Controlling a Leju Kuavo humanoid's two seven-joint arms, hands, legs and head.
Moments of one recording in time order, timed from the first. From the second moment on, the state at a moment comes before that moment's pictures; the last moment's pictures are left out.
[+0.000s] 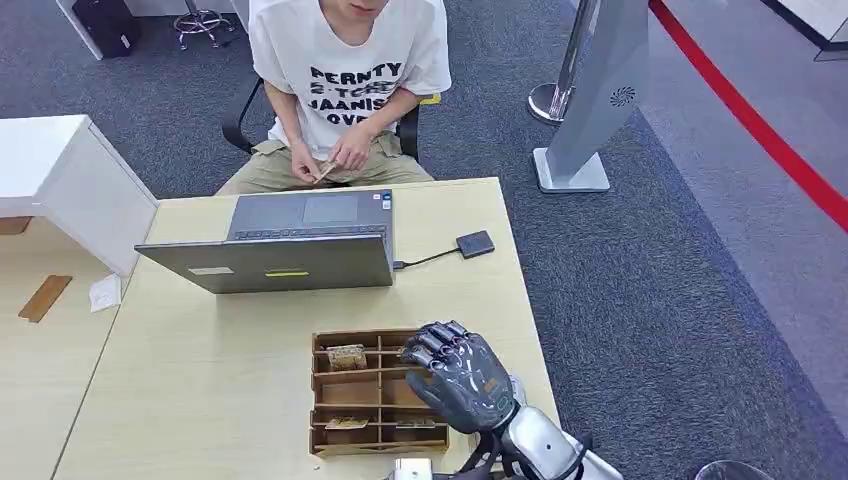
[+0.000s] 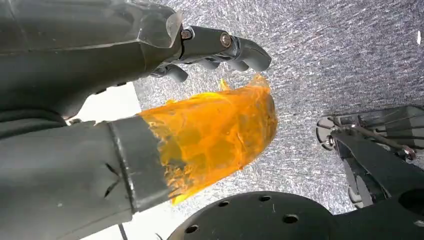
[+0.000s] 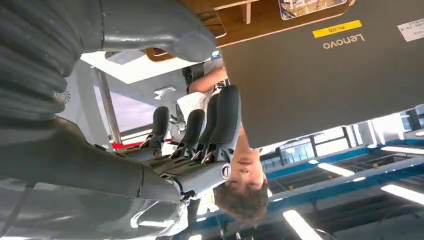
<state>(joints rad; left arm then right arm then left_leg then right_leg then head) -0.09 -0.10 1.08 -0.21 -1.28 -0.23 0.20 -0.16 -0.15 0.84 -1.50 1.08 -0.50 -0.11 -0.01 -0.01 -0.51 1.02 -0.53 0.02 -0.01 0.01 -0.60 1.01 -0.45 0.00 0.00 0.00</state>
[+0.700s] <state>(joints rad) -0.09 -0.10 1.08 -0.21 -1.30 -0.23 0.20 -0.20 -0.14 0.84 -1.46 1.06 -0.47 -0.11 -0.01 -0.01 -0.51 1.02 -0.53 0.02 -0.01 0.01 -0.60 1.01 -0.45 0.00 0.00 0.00</state>
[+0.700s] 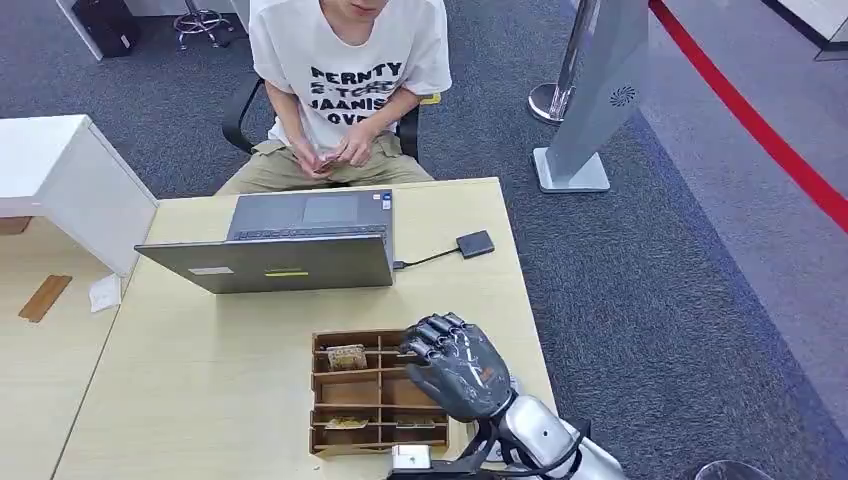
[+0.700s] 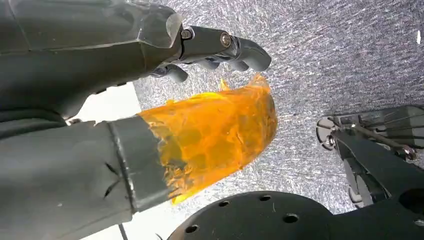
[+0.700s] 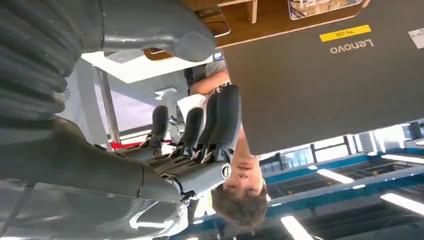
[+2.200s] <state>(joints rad) 0.02 -0.16 1.16 -0.31 -1.32 -0.29 0.14 -0.08 -0.16 0.70 -1.41 1.07 -0.51 -0.13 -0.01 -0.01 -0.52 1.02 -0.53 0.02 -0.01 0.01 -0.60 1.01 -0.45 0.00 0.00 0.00</state>
